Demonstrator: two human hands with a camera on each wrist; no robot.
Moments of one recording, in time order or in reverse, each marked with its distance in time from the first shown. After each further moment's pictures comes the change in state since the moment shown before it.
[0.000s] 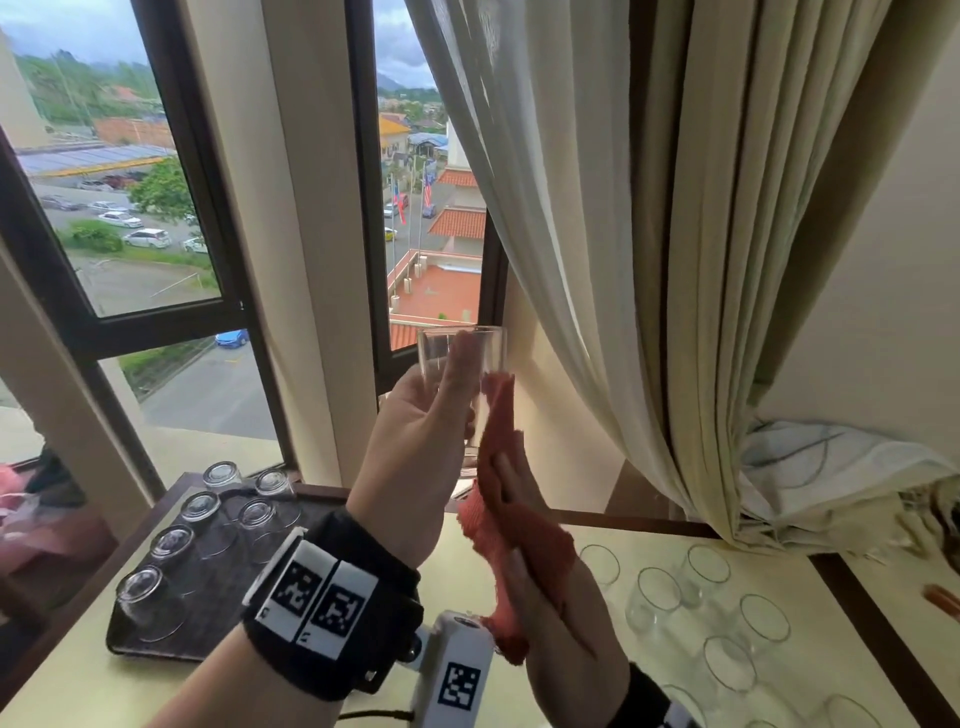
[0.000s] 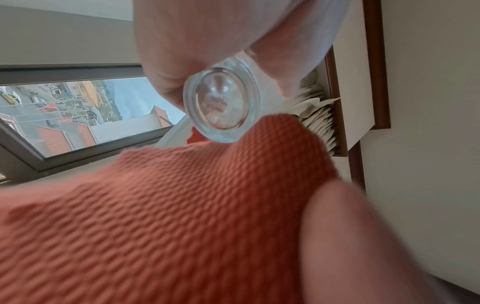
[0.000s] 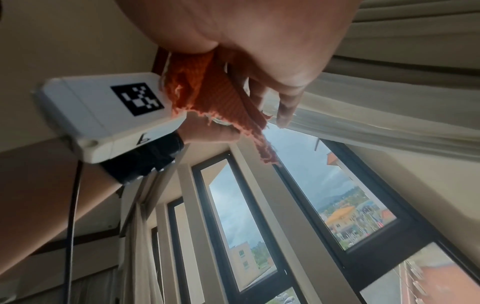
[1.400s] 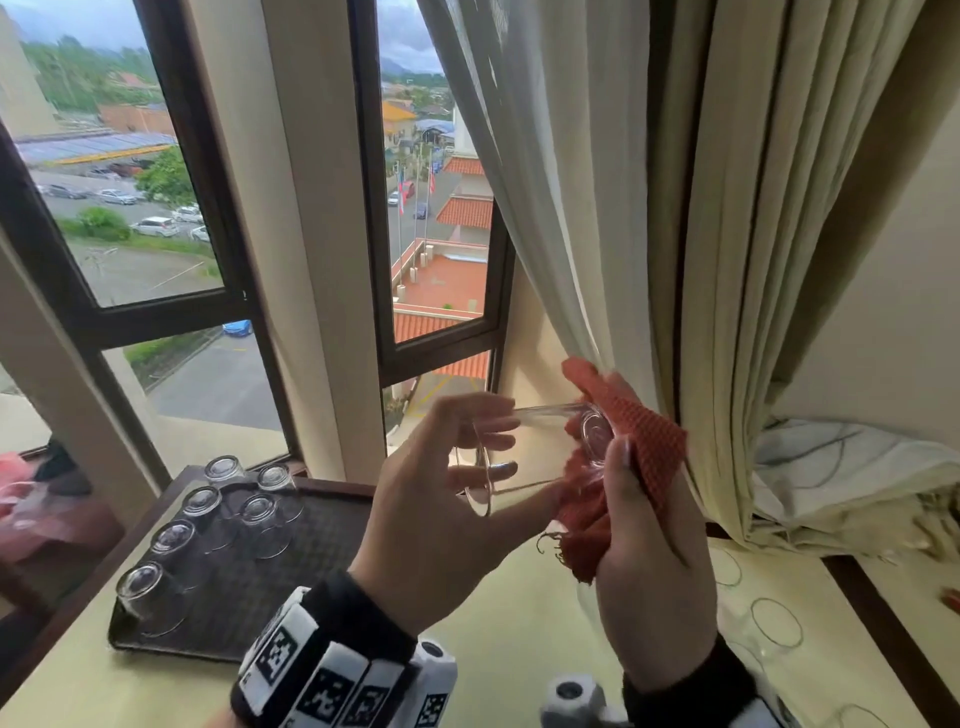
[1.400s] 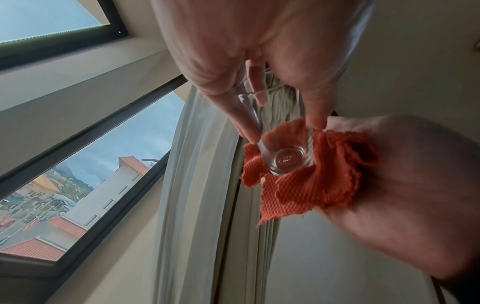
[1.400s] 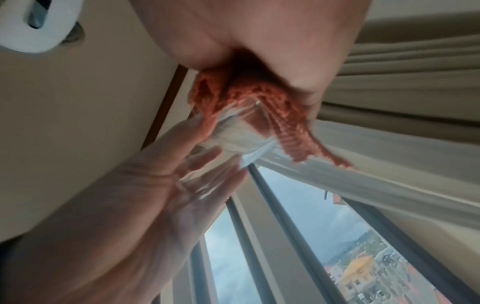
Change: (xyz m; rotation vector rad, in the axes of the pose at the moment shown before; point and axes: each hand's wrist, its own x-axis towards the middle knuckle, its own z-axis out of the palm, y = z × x) left_hand -0.018 -0.037 -0.009 0.364 -0.006 0.462; right_hand 0.041 -0.038 -0.028 0.141 0.465 0.250
